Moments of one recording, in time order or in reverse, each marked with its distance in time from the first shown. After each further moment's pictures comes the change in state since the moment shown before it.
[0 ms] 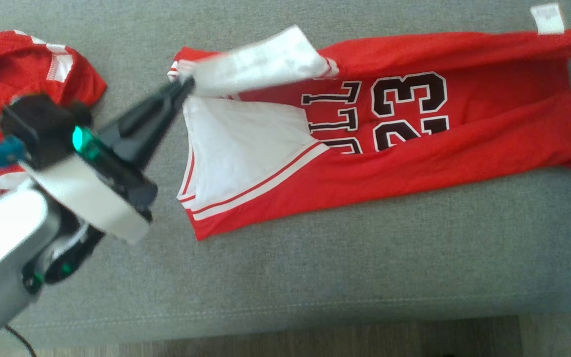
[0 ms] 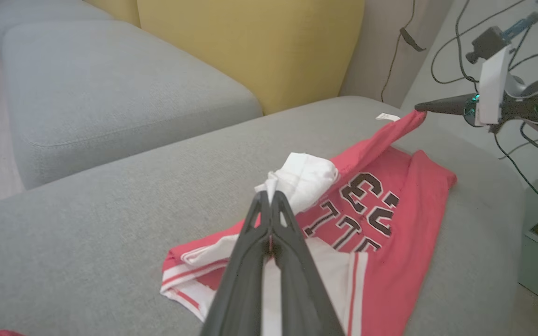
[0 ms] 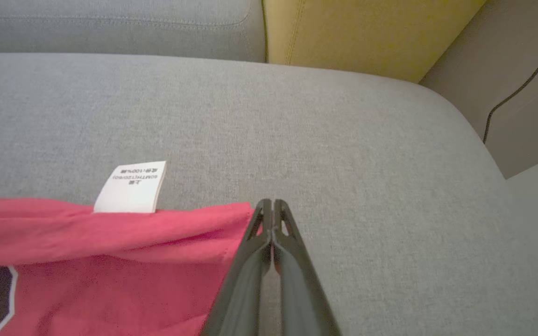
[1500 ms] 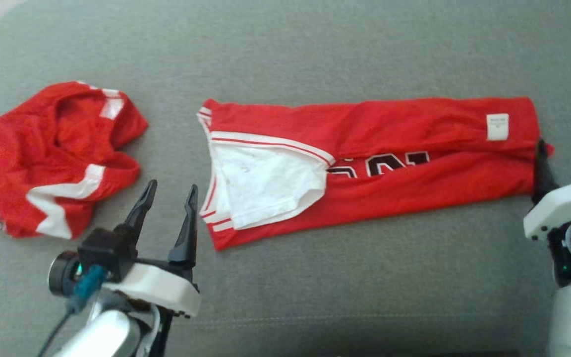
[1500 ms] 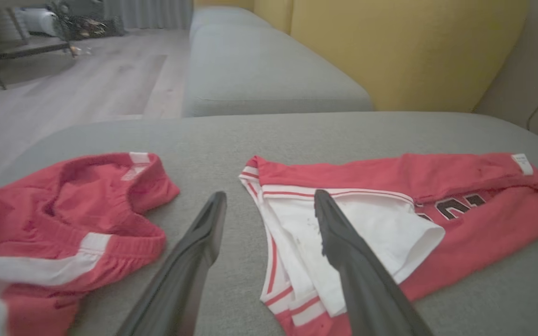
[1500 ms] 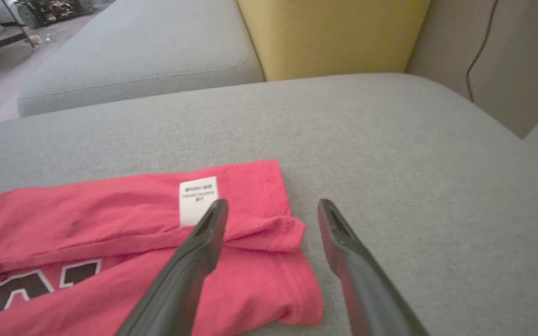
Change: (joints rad) left arm 0.605 -0.316 0.312 0.088 0.281 0.355 0.006; right arm 0.266 0.222 -0.104 0.160 -0.096 0.000 -0.463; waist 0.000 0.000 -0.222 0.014
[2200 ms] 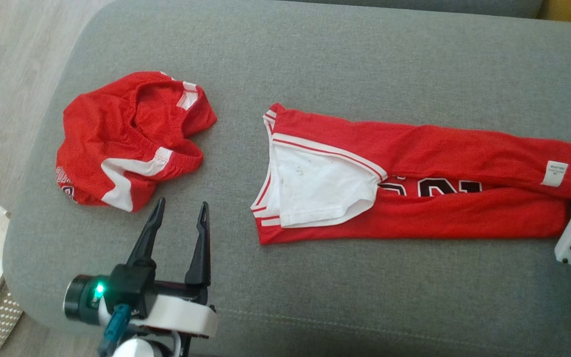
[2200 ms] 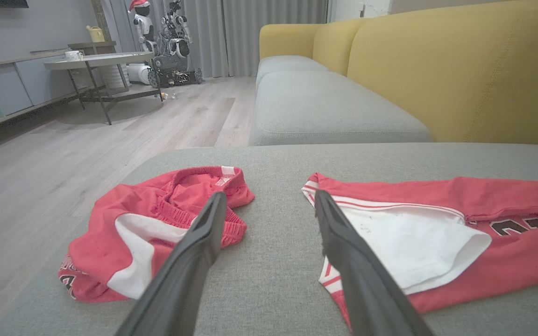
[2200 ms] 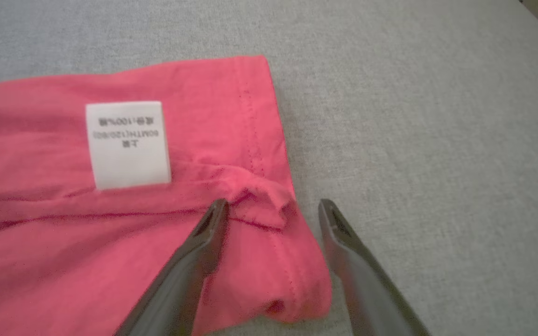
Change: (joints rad) left arm 0.214 -0.253 0.240 0.011 0.379 -0.077 -0.005; right arm -0.135 -0.085 -0.269 0.410 -0.225 0.000 0.086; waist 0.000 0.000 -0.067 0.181
